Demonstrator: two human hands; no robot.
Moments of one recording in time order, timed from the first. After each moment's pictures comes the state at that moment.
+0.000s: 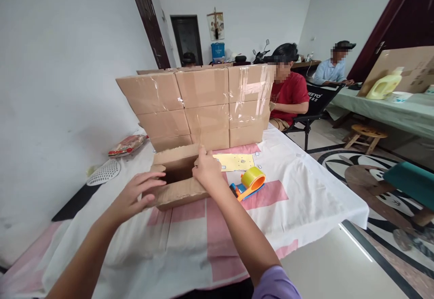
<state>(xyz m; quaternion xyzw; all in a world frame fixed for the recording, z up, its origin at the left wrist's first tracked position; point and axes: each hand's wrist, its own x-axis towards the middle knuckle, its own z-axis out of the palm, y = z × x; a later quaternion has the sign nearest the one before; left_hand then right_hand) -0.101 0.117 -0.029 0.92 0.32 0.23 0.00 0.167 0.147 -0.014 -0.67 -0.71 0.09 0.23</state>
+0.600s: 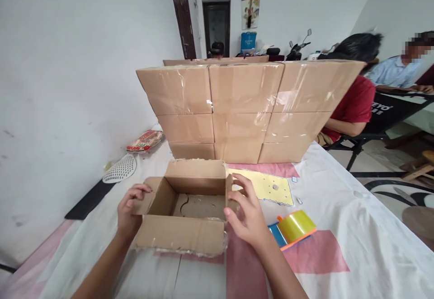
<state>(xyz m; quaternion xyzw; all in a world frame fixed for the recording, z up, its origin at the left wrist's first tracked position) -0.154 0.165 -0.119 0.64 0.43 0.62 0.12 0.210 0.163 -0.068 -0.35 -0.77 0.13 0.52</state>
